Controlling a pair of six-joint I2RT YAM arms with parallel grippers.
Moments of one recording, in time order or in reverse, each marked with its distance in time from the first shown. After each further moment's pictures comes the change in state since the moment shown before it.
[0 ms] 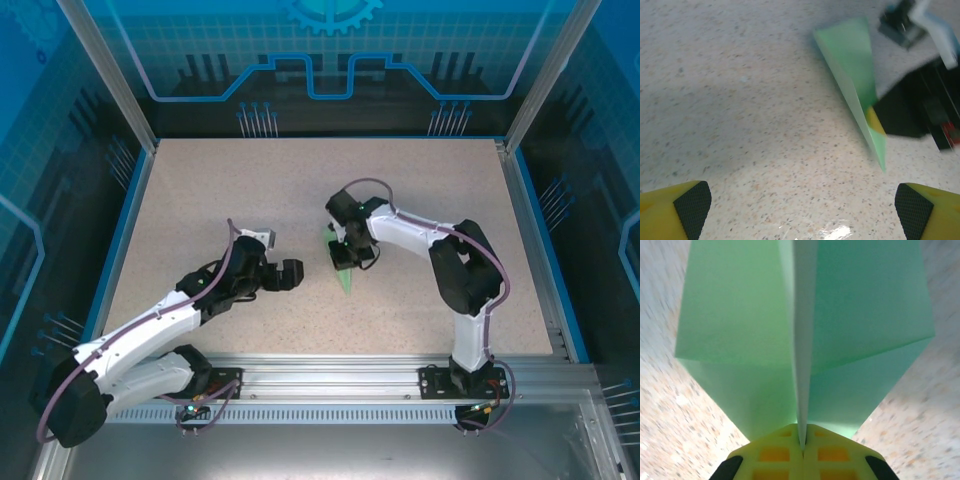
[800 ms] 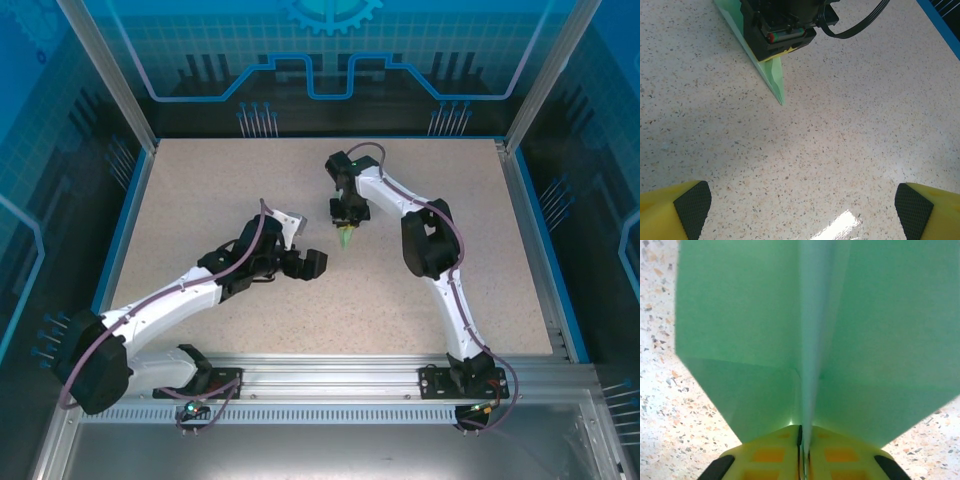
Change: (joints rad) left arm 0.000 0.214 0.143 0.132 0.172 0.205; right arm -0.134 0.464 0.679 -0.273 0.126 0.068
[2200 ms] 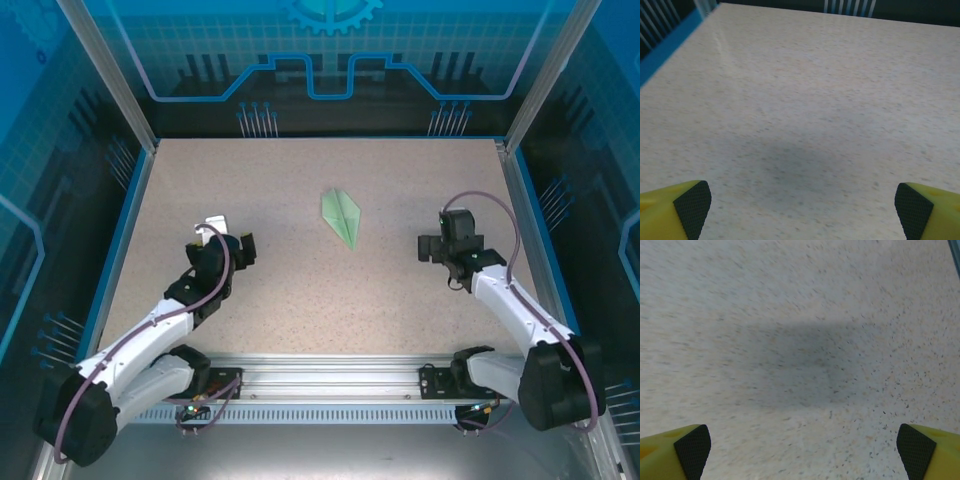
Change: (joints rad) left arm 0.229 -0.287 -0.290 0.096 -0.740 0.024; right arm -0.351 -1.265 -1.464 0.776 0.359 -0.352
